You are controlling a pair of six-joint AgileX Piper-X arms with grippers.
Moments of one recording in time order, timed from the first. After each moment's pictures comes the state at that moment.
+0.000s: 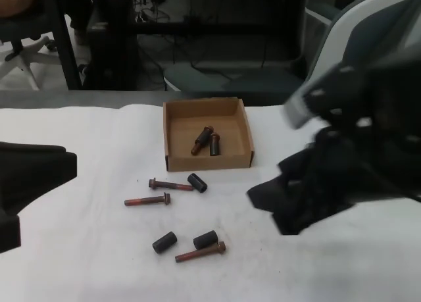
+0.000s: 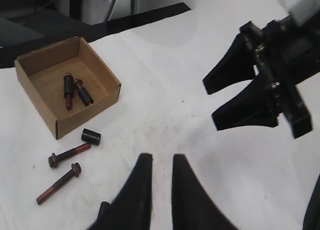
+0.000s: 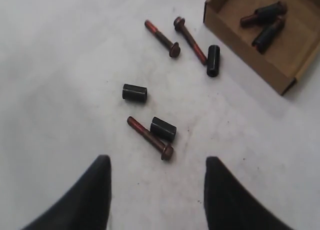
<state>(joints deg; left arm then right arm) -8.8 33.1 -34.9 31.7 38.7 1.7 37.9 71.5 -52.0 32.3 -9.8 -5.7</state>
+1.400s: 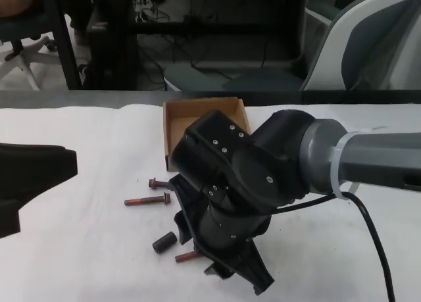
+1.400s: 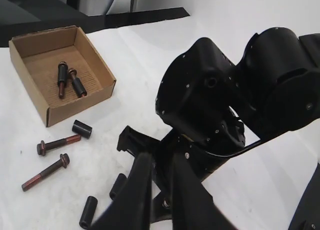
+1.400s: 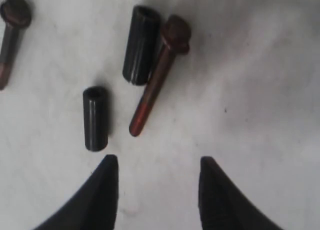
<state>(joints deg) -8.8 33.1 -34.9 31.3 38.7 -4.9 49.1 103.7 -69.9 41.4 -0.6 95.9</state>
